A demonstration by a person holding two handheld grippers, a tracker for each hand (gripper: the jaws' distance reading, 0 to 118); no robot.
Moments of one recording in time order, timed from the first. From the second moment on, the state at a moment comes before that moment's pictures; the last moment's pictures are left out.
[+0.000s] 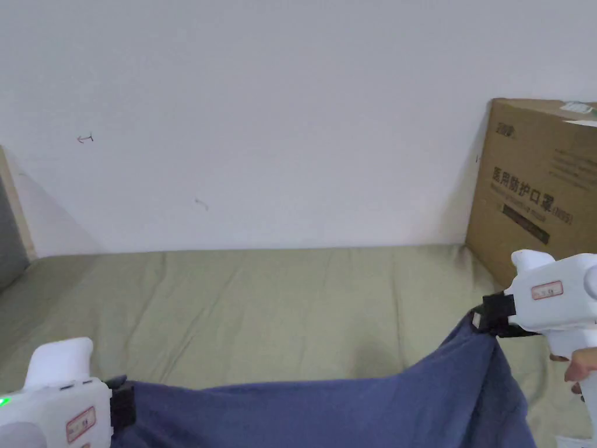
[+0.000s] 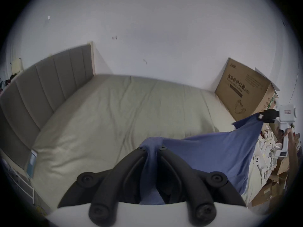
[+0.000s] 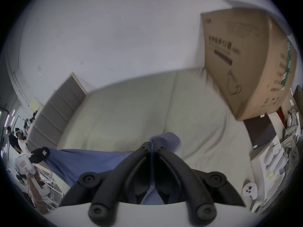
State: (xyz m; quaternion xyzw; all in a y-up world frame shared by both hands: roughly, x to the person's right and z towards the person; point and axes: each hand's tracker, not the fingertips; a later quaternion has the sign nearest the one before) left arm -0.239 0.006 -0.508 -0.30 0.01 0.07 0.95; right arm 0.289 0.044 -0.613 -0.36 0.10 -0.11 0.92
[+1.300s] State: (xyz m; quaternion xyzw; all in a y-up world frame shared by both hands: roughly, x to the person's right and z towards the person) left arm -0.295 0.316 -0.663 -0.11 0.09 0.03 0.99; right arm 0.259 0.375 -0.666 -0.15 0.04 -0.18 0.97
